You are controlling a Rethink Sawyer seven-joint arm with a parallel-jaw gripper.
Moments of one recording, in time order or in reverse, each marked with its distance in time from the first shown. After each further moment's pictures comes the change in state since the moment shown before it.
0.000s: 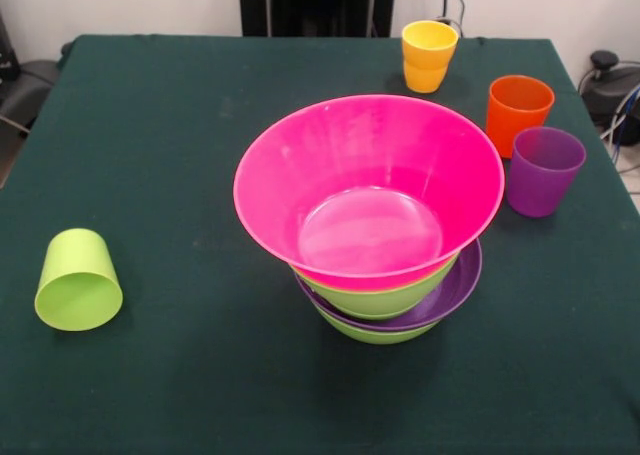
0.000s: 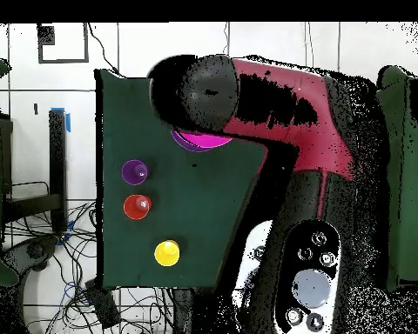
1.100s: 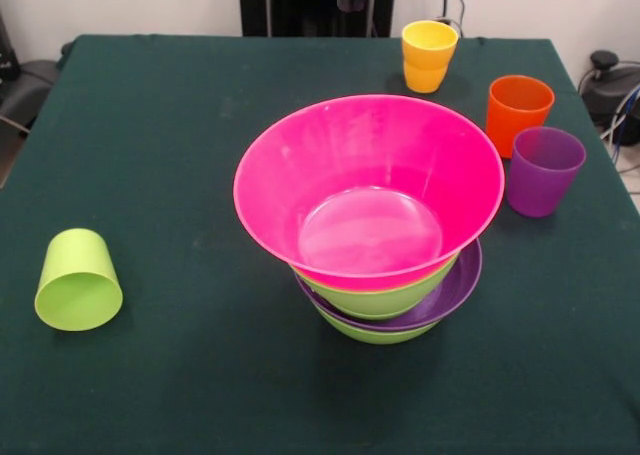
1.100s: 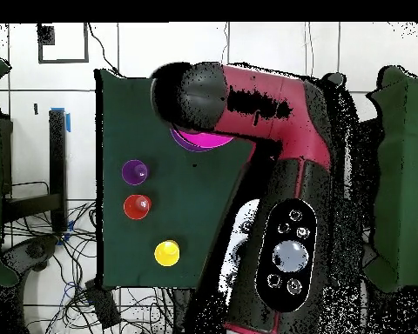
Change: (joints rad) arm 0.030 0.085 -0.043 0.000 0.046 -0.054 0.035
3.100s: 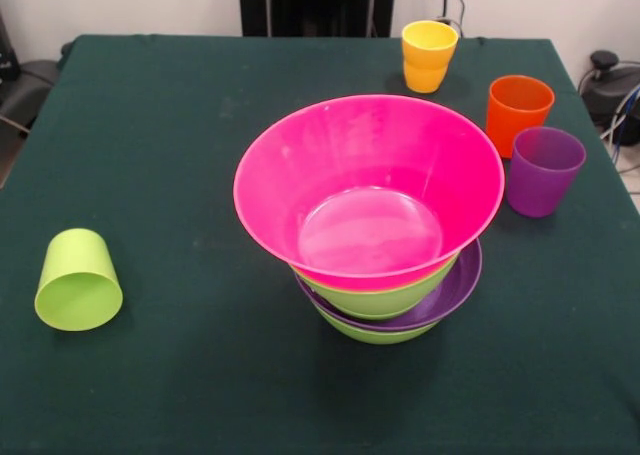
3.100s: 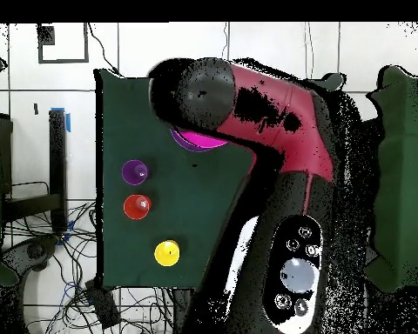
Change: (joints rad) arm 0.017 -0.035 -0.026 0.053 0.176 -0.042 0.000
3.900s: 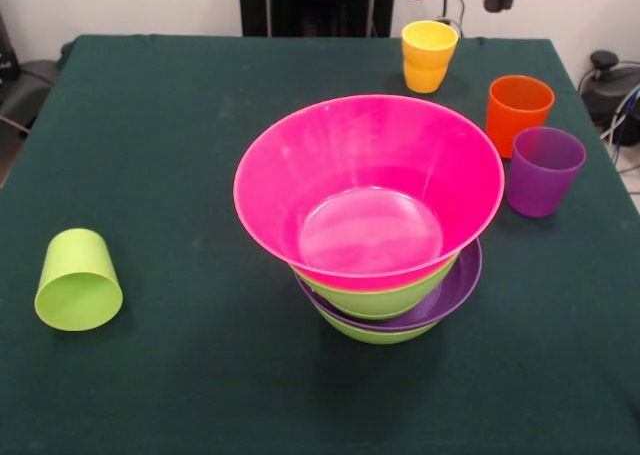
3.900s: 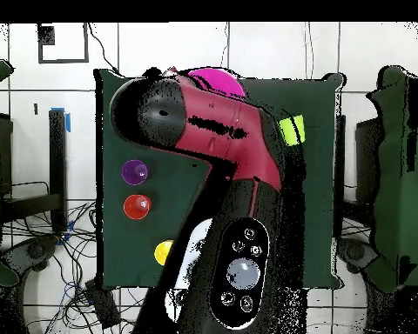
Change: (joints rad) arm 0.108 0.024 -0.050 0.077 0.068 -0.175 0.049
